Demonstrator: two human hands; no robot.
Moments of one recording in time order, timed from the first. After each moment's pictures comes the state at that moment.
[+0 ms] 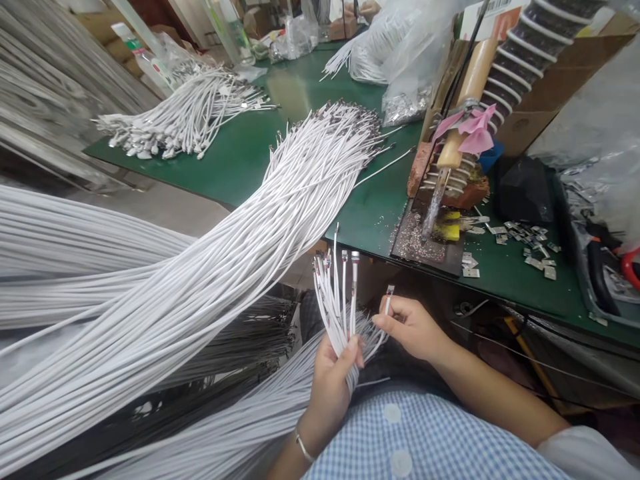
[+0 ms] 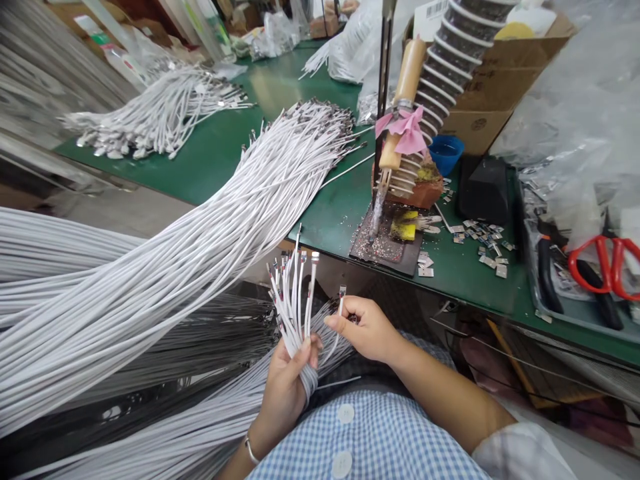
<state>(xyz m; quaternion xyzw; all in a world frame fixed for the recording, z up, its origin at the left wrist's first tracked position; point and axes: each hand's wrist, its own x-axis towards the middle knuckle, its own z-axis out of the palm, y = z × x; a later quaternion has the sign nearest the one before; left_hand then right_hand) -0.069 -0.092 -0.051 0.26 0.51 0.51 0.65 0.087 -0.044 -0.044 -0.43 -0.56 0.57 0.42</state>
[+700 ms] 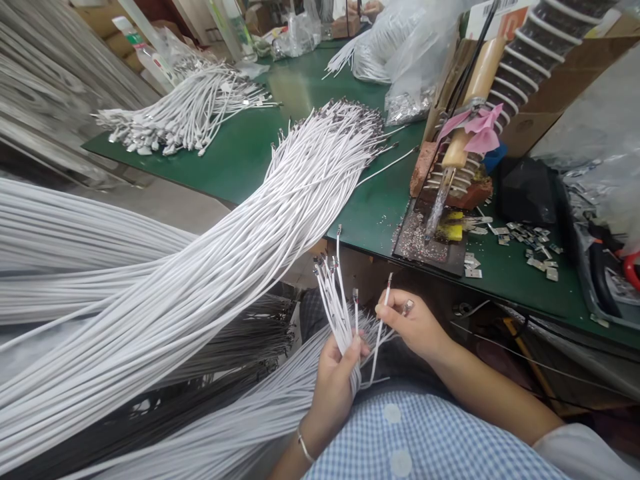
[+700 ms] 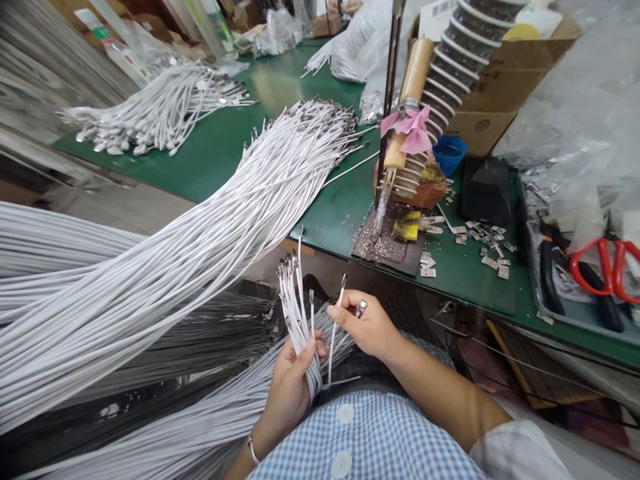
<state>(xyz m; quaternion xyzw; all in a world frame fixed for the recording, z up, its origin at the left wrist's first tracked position) -0.069 -0.101 -0.060 0.26 0.53 0.48 0.65 0.081 -0.040 -0.039 -0.45 -0.49 0.59 0.46</state>
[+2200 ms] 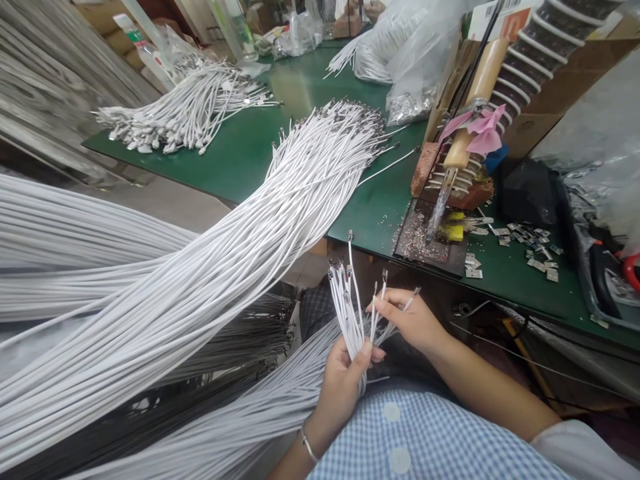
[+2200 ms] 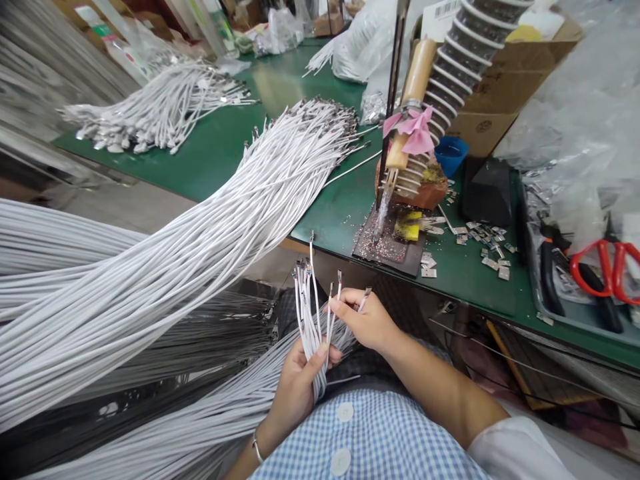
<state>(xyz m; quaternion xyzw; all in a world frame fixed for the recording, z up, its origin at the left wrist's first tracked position) -0.068 -0.106 -0.067 0.30 0.54 0.42 0.67 0.081 -0.035 -0.048 -0.47 -0.49 0.60 0.42</state>
